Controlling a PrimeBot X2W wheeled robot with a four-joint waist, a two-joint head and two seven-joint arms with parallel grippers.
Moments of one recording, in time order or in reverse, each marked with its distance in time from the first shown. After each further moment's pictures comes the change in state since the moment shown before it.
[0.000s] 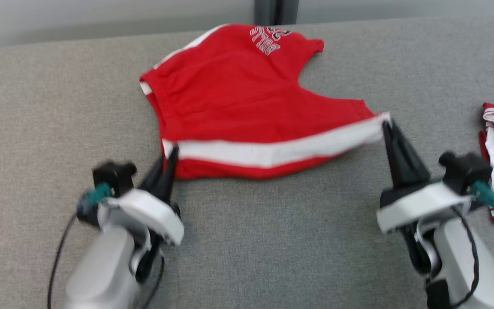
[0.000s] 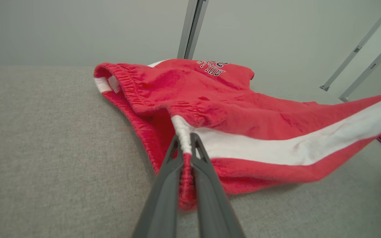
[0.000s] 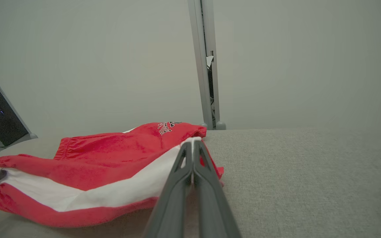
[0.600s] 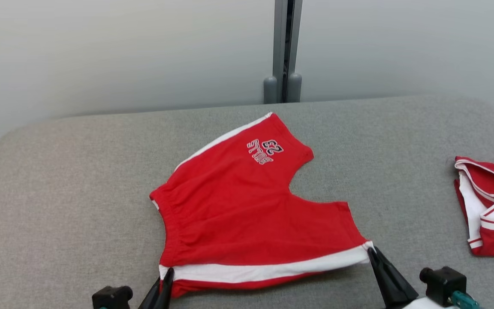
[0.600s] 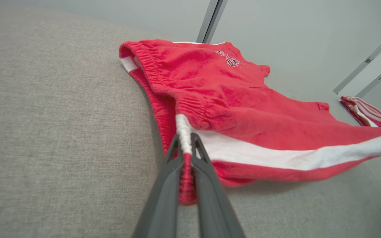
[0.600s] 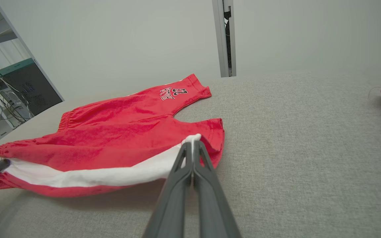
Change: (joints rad) left arm 0.486 -0.046 0.128 -0.114 0.027 0.000 -0.002; right arm 0.397 -0.028 0.096 -0.035 0.062 0.000 0.000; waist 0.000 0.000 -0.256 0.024
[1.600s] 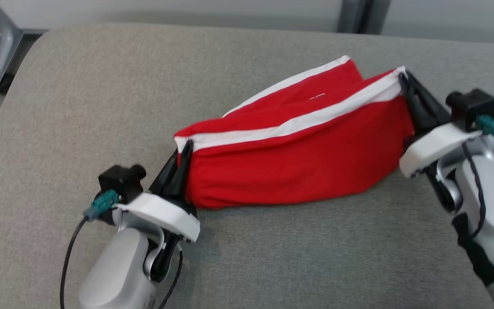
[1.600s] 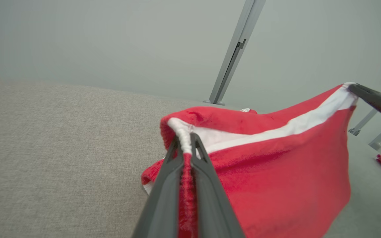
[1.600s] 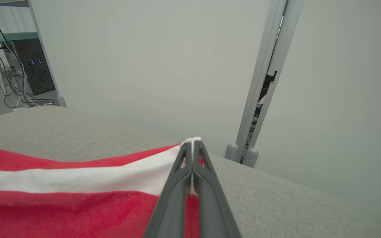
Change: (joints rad) left arm -0.367 -0.032 -0.028 -0.053 0.026 0.000 0.000; right arm -0.667 -0.096 0.027 0.290 -0.143 0.000 0.001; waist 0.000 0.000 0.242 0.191
